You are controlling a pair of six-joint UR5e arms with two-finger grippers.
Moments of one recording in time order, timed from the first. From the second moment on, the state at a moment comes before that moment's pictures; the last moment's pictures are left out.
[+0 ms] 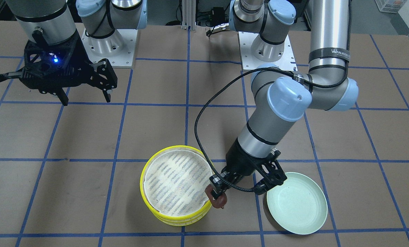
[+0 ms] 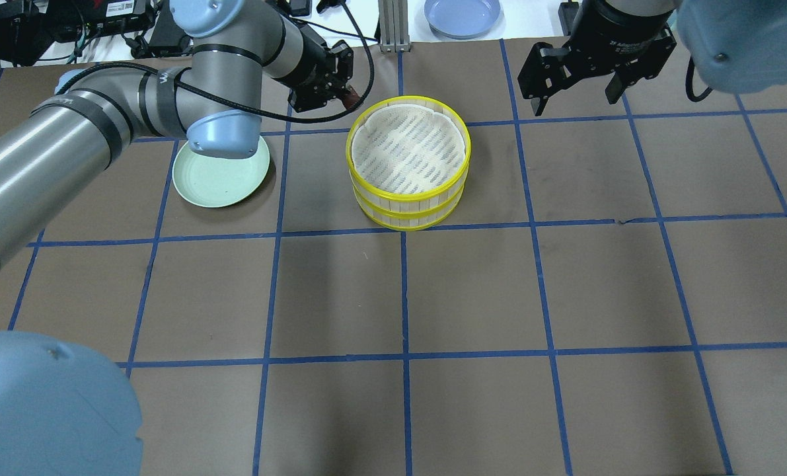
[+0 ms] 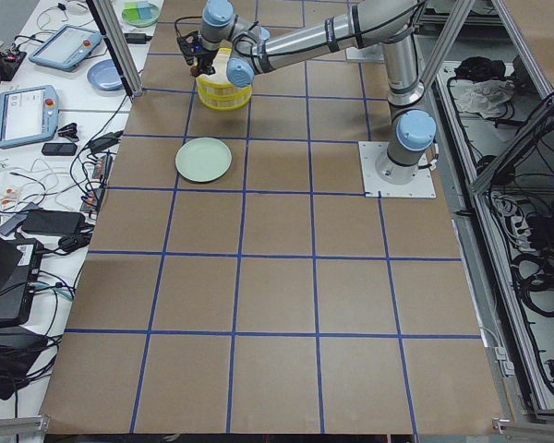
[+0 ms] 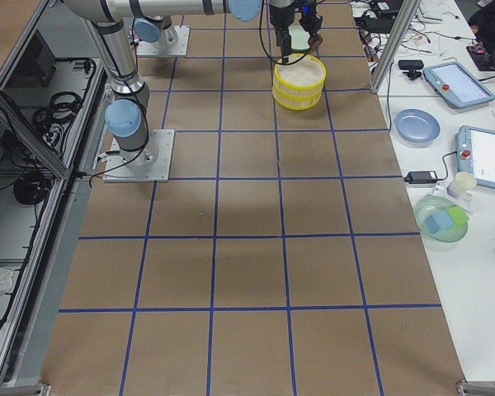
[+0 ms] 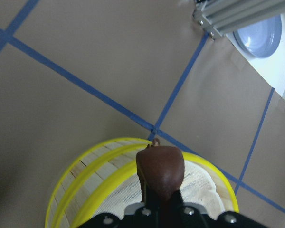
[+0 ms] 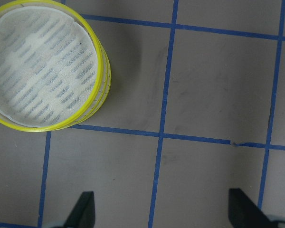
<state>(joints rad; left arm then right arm) -1.70 -2.03 -1.54 -0.72 1.26 -0.76 1.61 -1.51 1.49 -1.67 -1.57 -0.09</state>
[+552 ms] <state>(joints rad) -1.75 -2.04 -1.57 -0.72 1.25 -0.78 1.61 -1.53 1.49 -1.61 -1.57 -0.09</state>
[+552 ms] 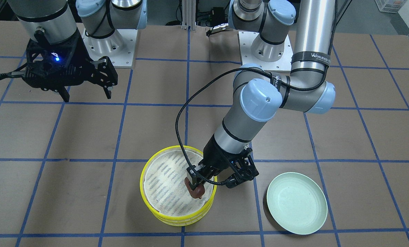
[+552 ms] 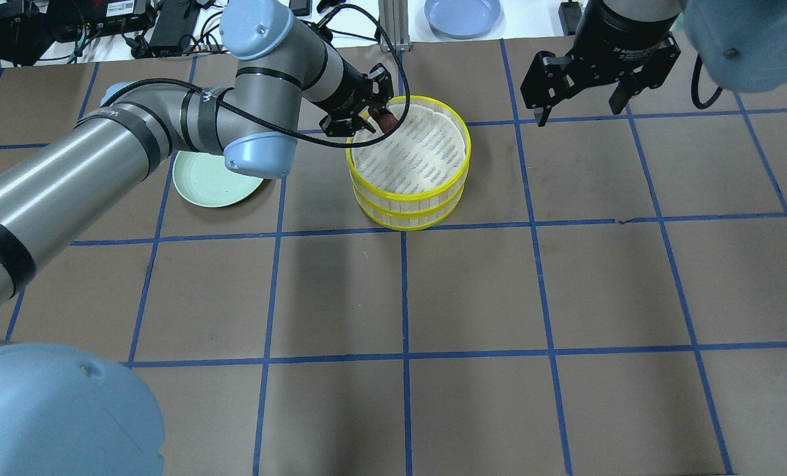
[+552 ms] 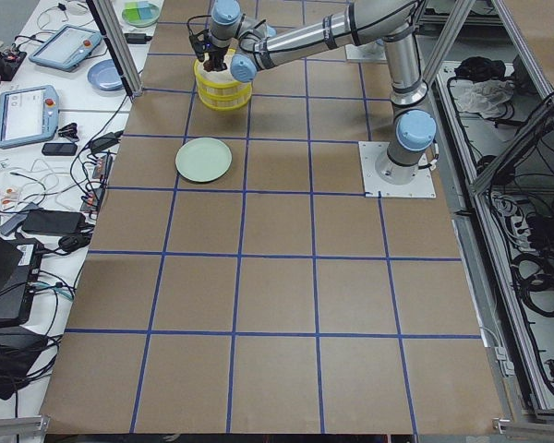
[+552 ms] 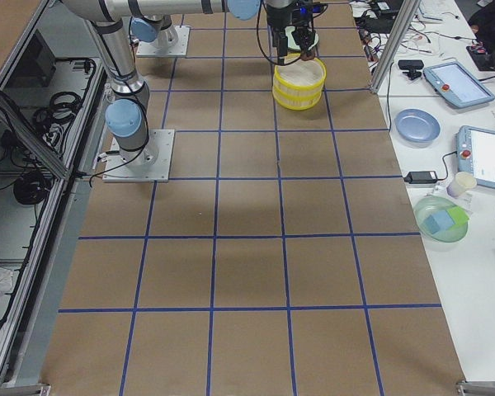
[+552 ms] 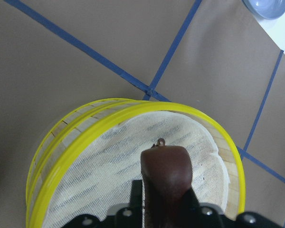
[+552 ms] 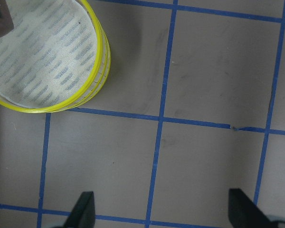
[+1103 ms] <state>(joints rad) -1.75 -2.03 -1.57 -0.77 1.25 -0.75 1.61 -1.54 1.49 -1.55 -1.57 -0.08</state>
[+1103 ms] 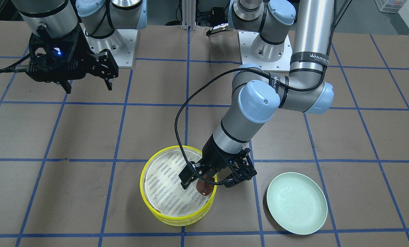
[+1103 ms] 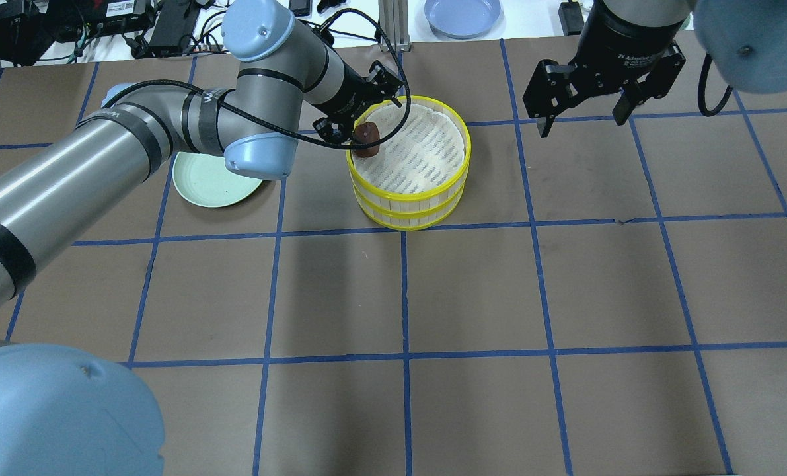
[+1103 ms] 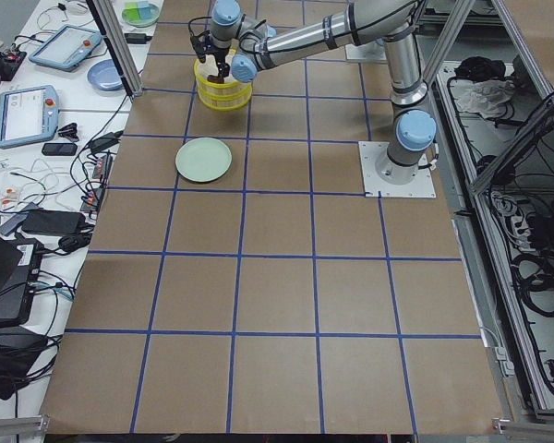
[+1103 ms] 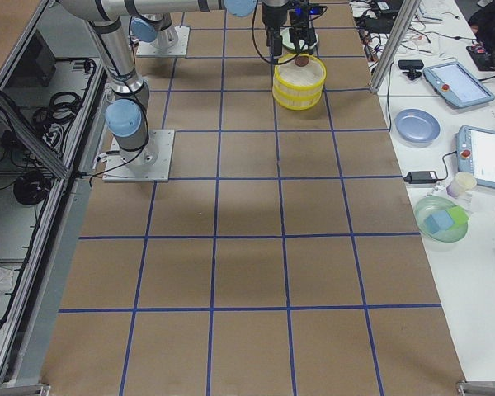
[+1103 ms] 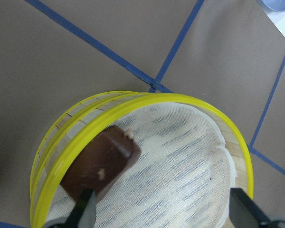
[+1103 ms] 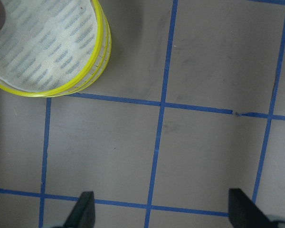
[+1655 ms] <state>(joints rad) -1.65 -1.90 -1.52 -1.05 1.47 -0.30 1.60 -1.53 1.49 -1.52 -1.56 -0.09</state>
